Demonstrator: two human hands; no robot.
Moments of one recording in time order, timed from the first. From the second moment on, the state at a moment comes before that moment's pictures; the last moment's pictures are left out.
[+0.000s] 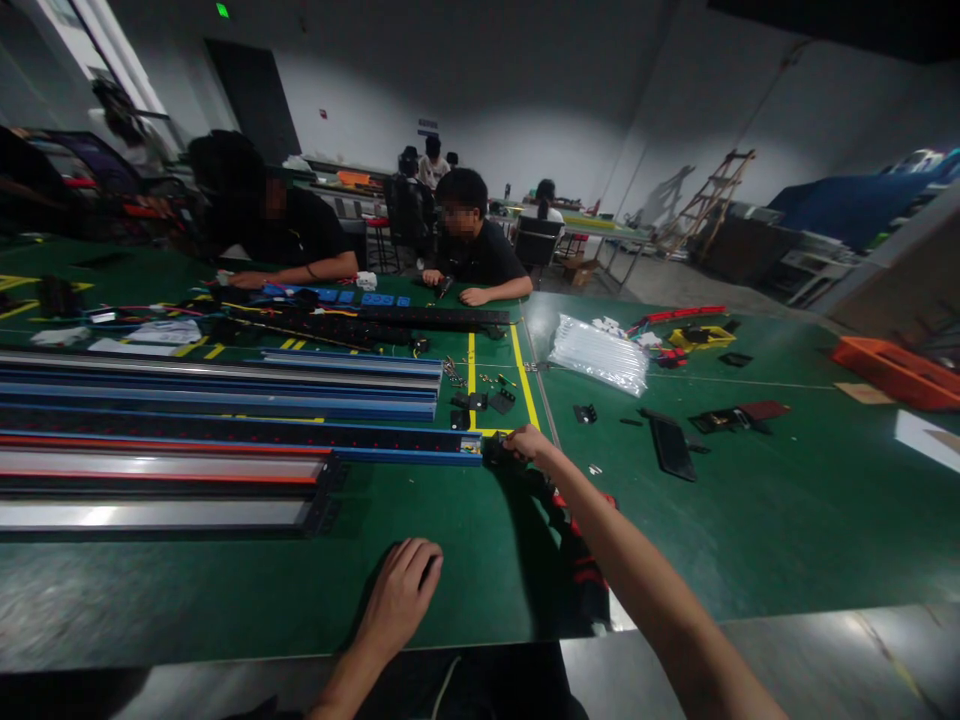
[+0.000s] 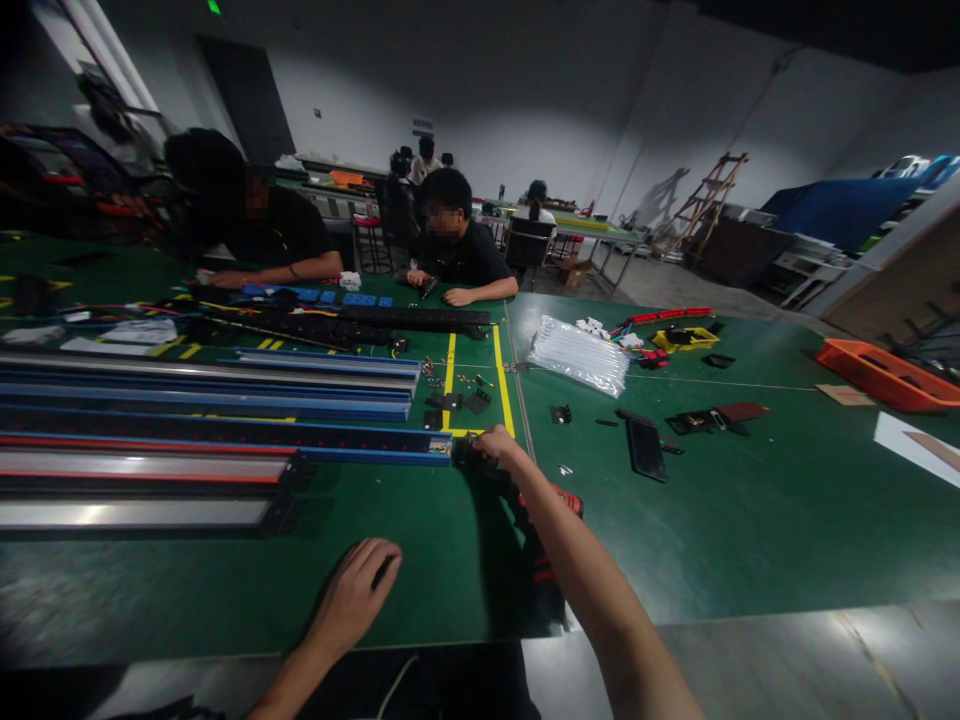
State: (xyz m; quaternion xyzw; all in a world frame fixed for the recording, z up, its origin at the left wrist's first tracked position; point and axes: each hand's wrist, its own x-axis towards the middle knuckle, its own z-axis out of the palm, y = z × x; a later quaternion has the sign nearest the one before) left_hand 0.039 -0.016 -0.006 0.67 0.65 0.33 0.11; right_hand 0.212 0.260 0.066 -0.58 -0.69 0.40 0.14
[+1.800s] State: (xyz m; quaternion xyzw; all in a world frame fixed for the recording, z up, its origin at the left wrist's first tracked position) left_hand 0.040 -0.013 -0.004 0.68 0.65 0.34 0.10; right_hand 0.200 0.277 0.039 -0.41 -0.89 0.20 0.03
